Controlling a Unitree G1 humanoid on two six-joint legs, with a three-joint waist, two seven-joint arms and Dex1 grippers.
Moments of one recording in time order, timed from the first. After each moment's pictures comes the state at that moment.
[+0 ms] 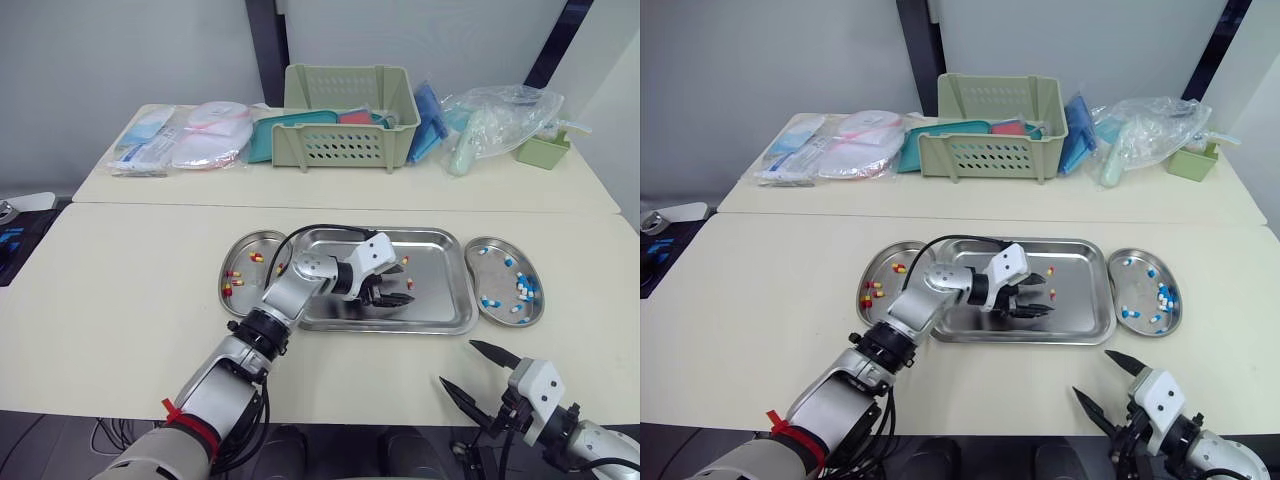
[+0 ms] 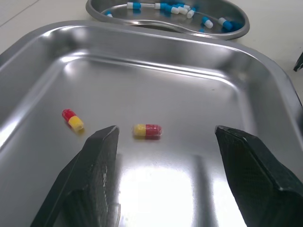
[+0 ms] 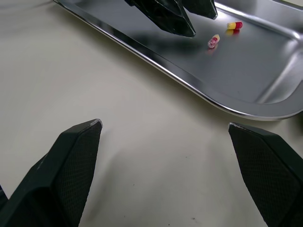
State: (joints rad) left arm -0.77 0.15 -0.43 0.51 -0.09 0.22 -0.97; right arm 0.58 -0.52 -0.14 -0.45 0.24 -0.05 0.74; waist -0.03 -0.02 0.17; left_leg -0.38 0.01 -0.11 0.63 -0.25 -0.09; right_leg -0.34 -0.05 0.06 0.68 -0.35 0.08
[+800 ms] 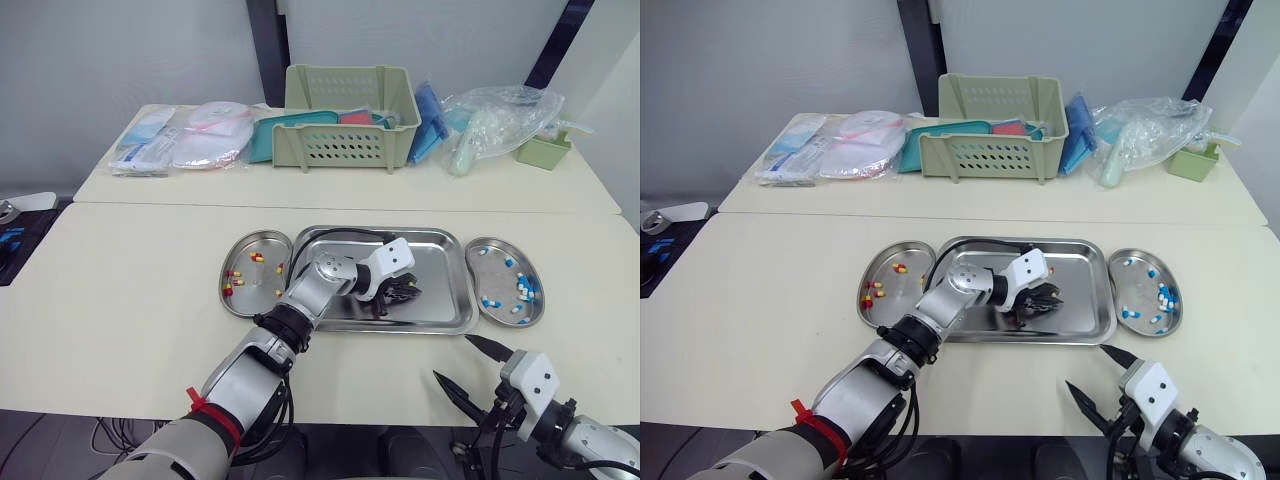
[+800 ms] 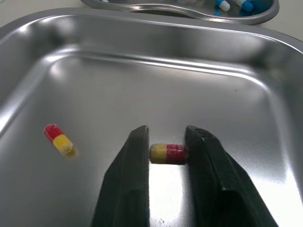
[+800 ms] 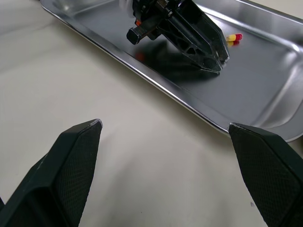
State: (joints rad) left arm -0.84 0.03 -0.41 0.71 0.03 0.13 -0.93; right arm 0.59 -0.52 -0.13 -0.59 0.24 0.10 0.67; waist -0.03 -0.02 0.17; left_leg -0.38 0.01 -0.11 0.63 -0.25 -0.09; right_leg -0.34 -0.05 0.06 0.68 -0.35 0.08
